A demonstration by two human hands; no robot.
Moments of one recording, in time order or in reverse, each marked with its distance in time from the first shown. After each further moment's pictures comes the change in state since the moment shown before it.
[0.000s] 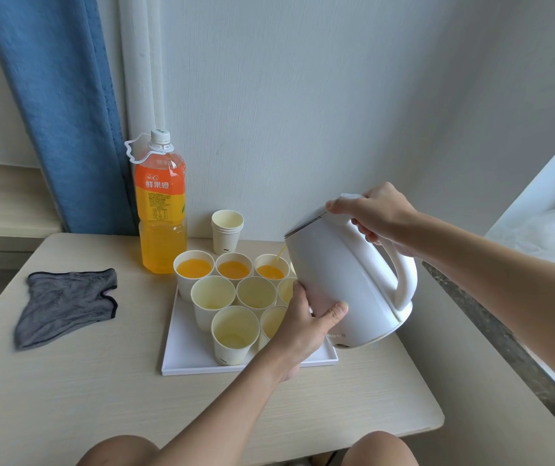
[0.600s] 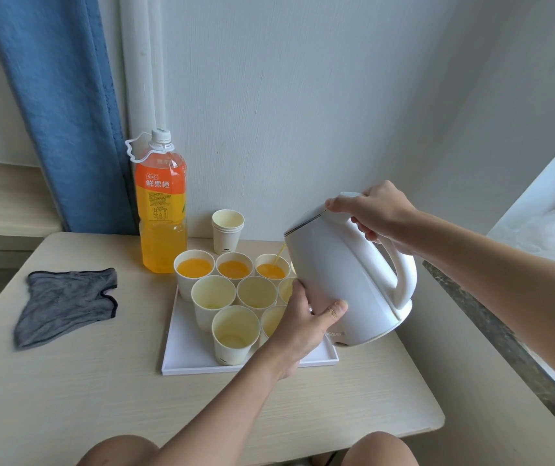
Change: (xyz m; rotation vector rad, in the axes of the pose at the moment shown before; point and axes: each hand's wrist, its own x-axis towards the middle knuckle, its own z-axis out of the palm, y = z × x) left_hand 0.001 0.002 -0.002 0.011 0.003 0.000; right_hand 0.000 -0.003 0.002 -0.014 0.016 -0.001
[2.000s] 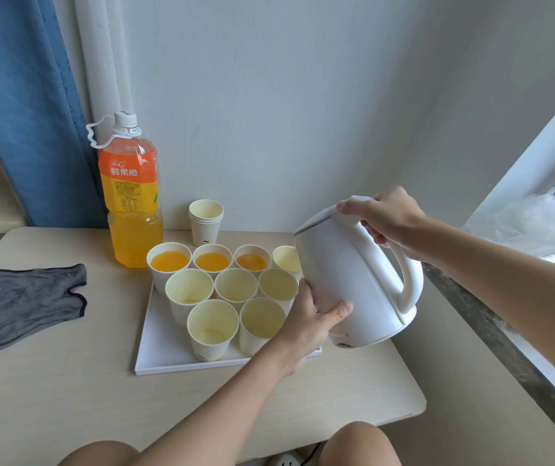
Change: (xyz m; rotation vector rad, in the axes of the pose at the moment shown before) left_hand 0.013 -0.015 0.033 -0.060 -0.103 -0.151; right_hand -0.001 0.045 -0.019 -0.015 0.071 0.106
